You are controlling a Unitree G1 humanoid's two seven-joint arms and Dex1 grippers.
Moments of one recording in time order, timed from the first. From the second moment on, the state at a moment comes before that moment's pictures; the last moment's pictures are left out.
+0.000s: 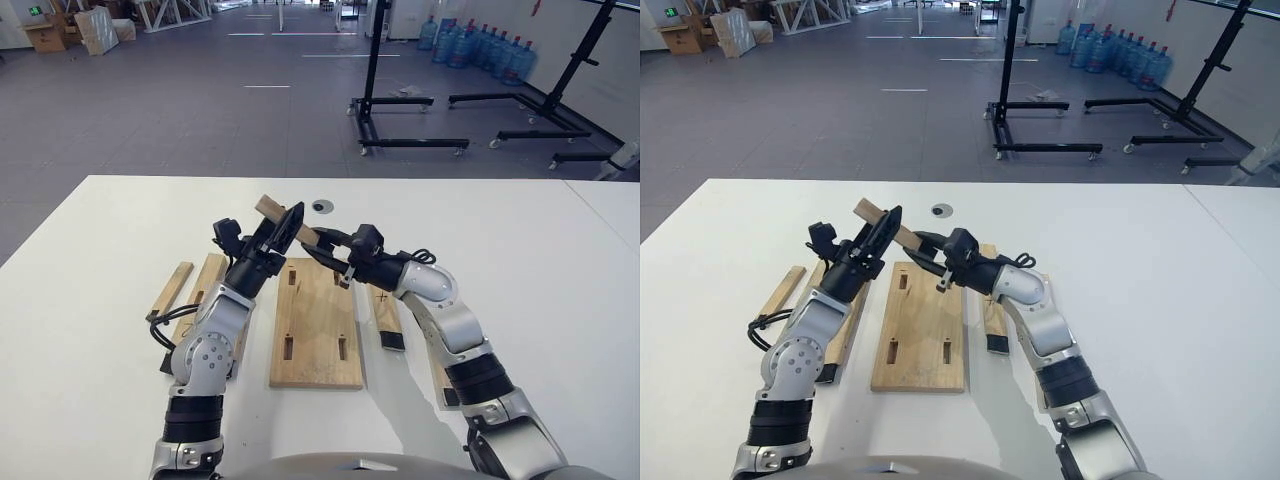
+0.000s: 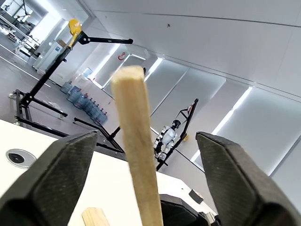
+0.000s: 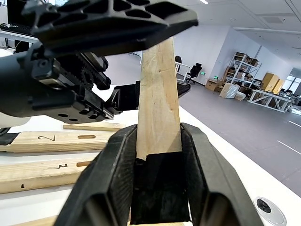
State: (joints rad) left arm -0.13 -0.01 0.04 -0.19 -0.85 0.33 -0.42; right arm -0.33 -0.25 0.24 0.02 0.21 -0.03 0.76
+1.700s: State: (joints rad) left arm 0.11 0.14 0.19 -0.53 -0.54 0.35 -0.15; right arm -0.28 -0.21 0.04 0.07 0.00 -0.11 0.30
